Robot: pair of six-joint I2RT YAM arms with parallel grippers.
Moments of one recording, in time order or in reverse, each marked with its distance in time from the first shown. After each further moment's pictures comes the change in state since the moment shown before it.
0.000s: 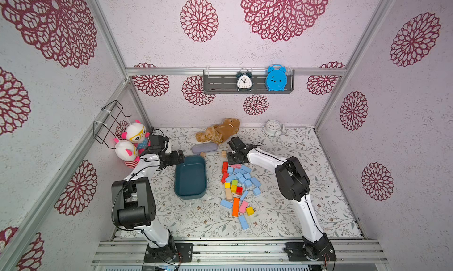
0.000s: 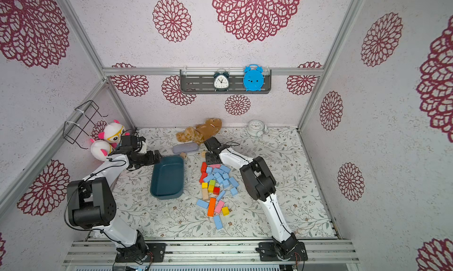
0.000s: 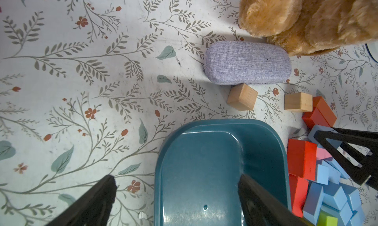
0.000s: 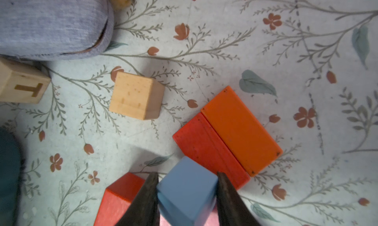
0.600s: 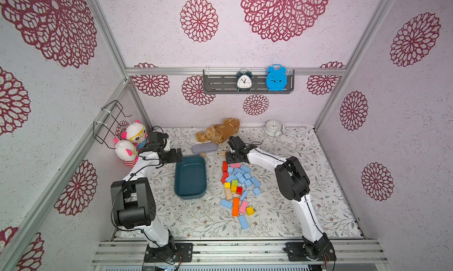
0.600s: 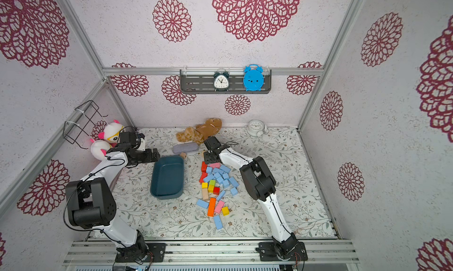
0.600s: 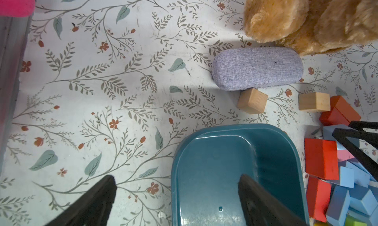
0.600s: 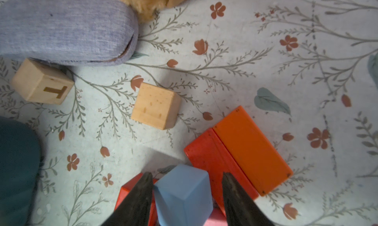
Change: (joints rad) left arm -0.002 0.001 0.063 -0.048 -0.067 0.095; right arm 0.000 0.005 0.005 0.050 -0.040 -0.043
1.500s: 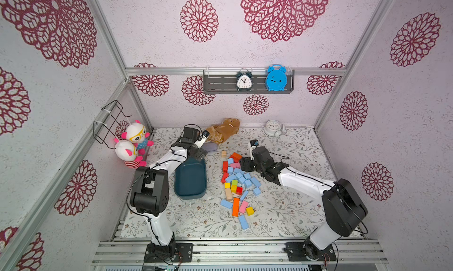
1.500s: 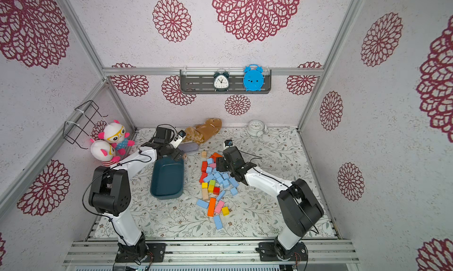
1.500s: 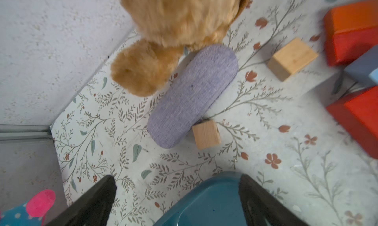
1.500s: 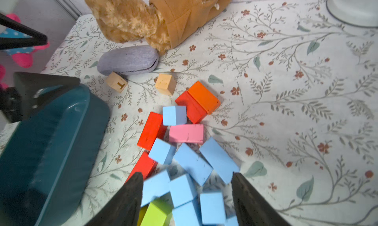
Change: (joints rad) left arm -0.351 0.164 0.145 0.167 -0.263 0.533; right arm -0.005 -0.620 -0.694 0.344 0.061 0.021
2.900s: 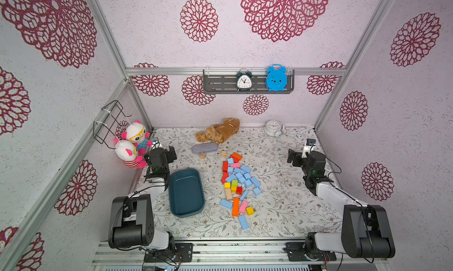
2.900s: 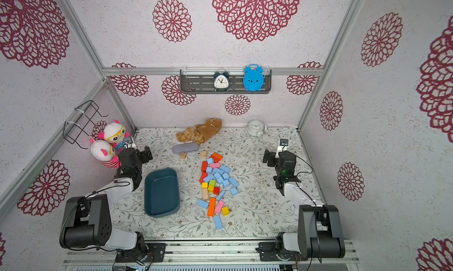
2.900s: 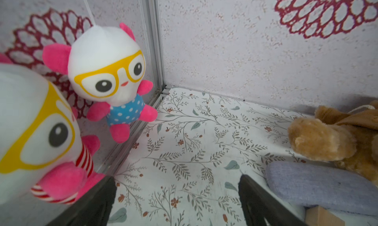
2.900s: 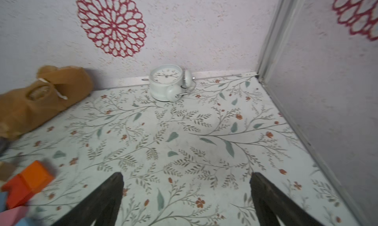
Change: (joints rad) left arm 0.295 -0.376 -0.608 0.756 -0.195 -0.551; right arm -0.622 -0.343 -0.465 0.459 -0.122 -0.288
